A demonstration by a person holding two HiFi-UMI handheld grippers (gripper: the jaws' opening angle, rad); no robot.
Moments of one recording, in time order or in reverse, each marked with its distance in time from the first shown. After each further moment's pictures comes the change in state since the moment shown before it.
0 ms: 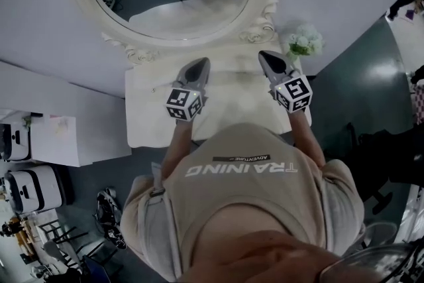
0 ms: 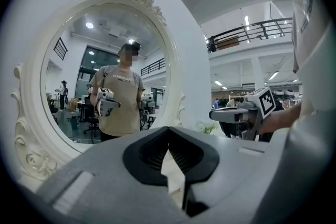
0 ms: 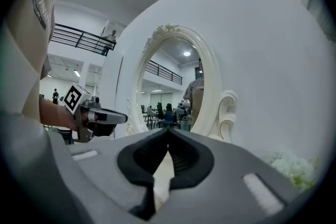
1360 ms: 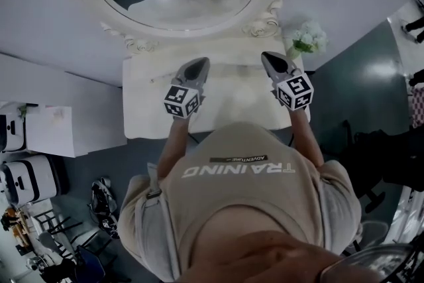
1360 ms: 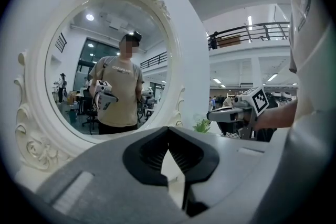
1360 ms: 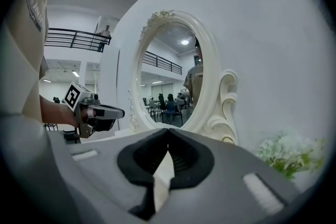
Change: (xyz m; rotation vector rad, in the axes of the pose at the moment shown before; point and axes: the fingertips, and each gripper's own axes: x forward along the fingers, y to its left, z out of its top) left arm -0.010 0.007 -0.030 -0.034 0.060 -0.028; right arm 0.004 0.001 -0.038 0.070 0.116 0.028
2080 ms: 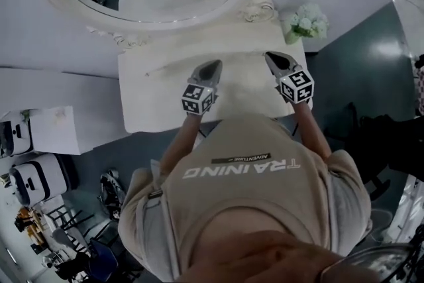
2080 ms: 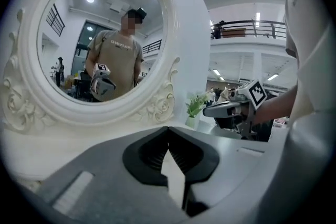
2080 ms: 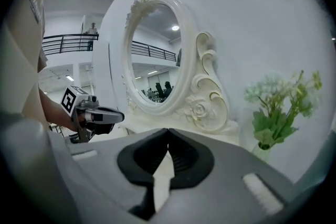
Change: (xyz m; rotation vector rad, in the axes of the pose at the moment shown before) left arm 0.049 -0.043 -0.102 -0.070 0.150 -0.034; right arm -0.014 -0.035 -0.105 0.133 0.156 0.003
